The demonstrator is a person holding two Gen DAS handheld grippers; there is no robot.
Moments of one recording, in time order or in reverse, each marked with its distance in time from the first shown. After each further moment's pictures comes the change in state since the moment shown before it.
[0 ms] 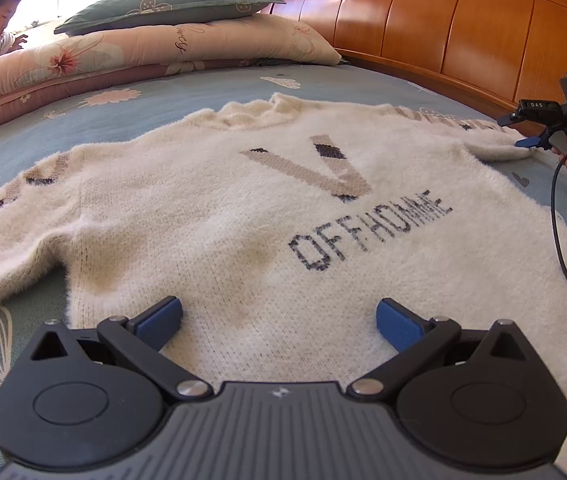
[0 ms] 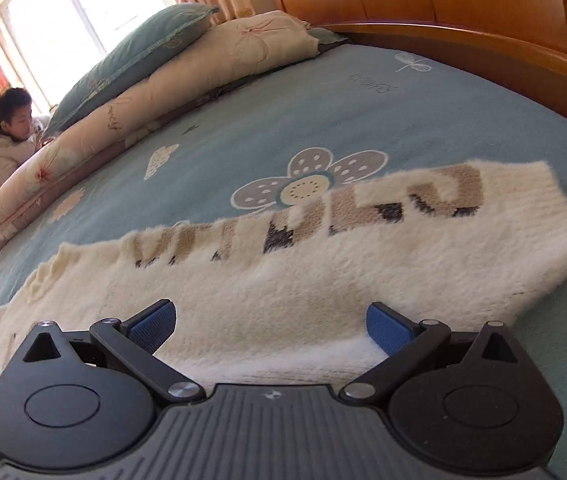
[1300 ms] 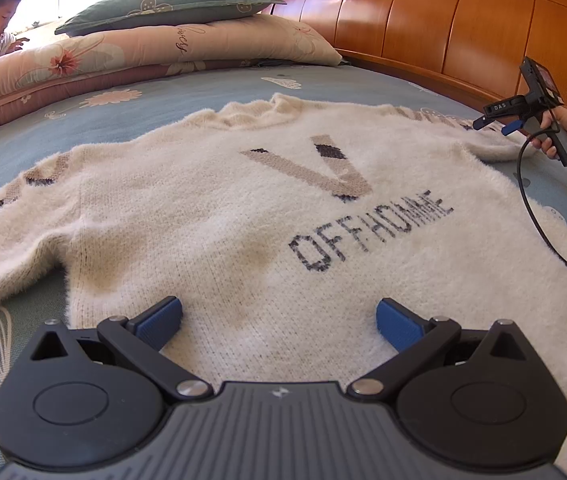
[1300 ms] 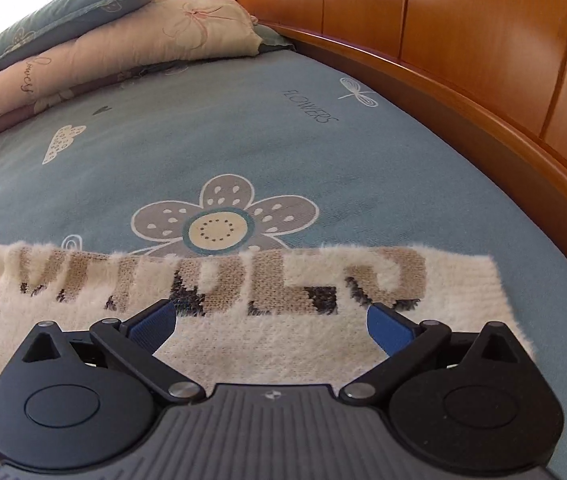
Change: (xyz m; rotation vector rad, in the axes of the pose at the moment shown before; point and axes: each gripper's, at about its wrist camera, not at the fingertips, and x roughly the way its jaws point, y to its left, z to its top) left arm 0.001 -0.001 0.000 -0.001 -0.003 0.003; right arm 0.062 0.039 0.036 -0.234 0.069 -0.283
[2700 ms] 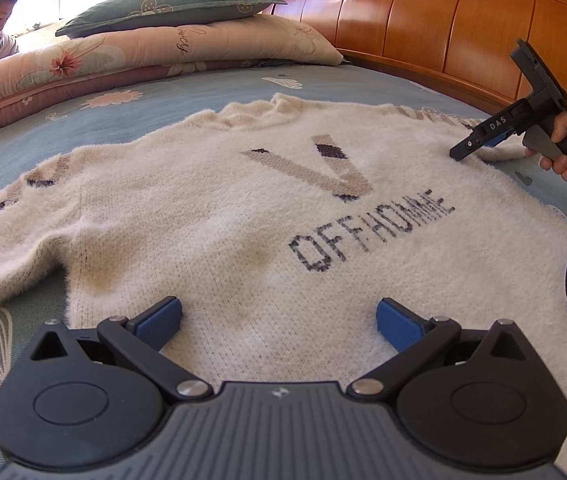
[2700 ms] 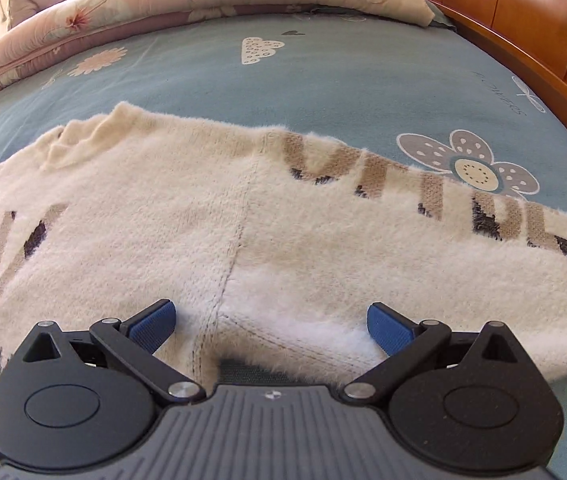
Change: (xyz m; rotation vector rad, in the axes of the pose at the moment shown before) left arm 0.000 -0.002 0.000 0.003 -0.002 0.012; right arm -0.062 0.170 -0.065 -0.249 0.140 0.200
